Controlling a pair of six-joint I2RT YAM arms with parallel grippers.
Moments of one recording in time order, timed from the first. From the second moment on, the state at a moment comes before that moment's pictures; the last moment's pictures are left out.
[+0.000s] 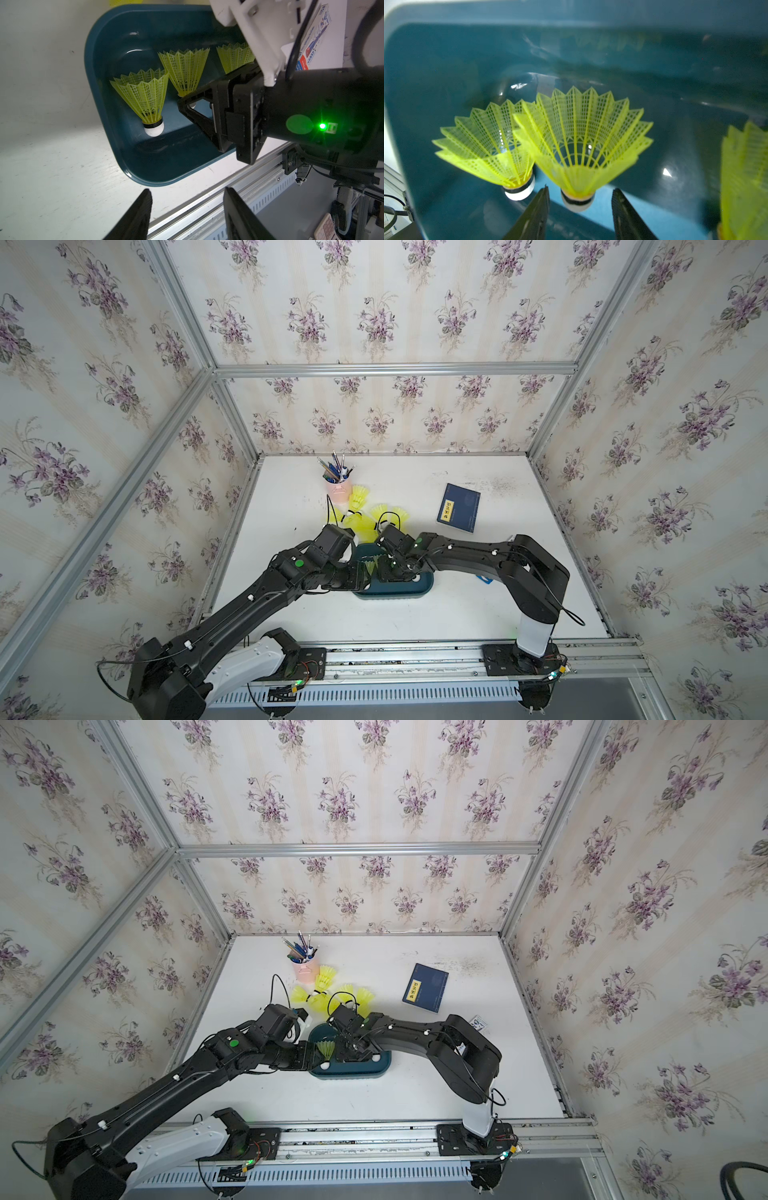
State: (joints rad) left arm -0.65 1.04 0.81 -0.83 0.25 -0.61; right arm 1.00 1.84 1.19 -0.52 -0.11 0.85
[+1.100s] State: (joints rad) left arm -0.47 1.29 1.12 -0.82 0.34 -0.62; right arm 0.76 1.91 1.63 -0.78 -0.04 0.55
